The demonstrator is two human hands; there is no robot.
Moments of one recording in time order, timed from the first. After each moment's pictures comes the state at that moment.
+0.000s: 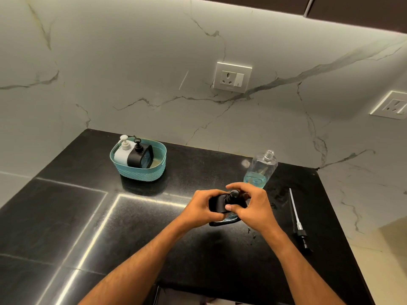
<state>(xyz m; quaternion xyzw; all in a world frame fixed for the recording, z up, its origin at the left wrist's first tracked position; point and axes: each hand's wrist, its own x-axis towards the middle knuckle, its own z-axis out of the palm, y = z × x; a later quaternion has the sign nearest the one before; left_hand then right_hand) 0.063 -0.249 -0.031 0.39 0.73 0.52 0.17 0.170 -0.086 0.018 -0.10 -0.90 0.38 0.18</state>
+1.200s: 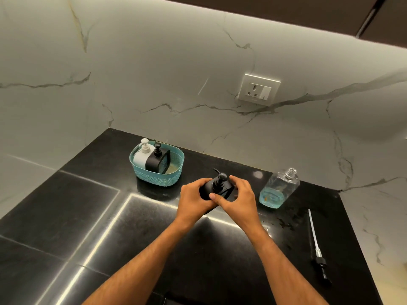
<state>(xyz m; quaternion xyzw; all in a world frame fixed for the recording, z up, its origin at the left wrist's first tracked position) 0.025 -0.282 -0.010 0.22 0.78 0.59 0.02 0.091 -0.137 0.015 -0.19 -0.88 0.41 0.16</state>
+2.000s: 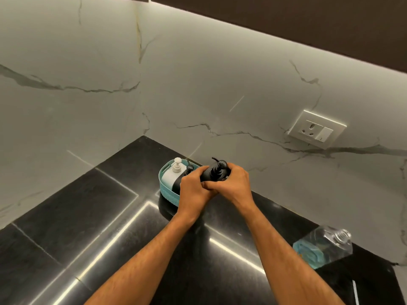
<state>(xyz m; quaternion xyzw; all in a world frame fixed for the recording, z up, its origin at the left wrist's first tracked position) -0.098 -0.323 0.012 0.12 0.77 0.61 -0.15 -0.098 -0.190 0.055 -0.07 -0.91 0.40 0.12</state>
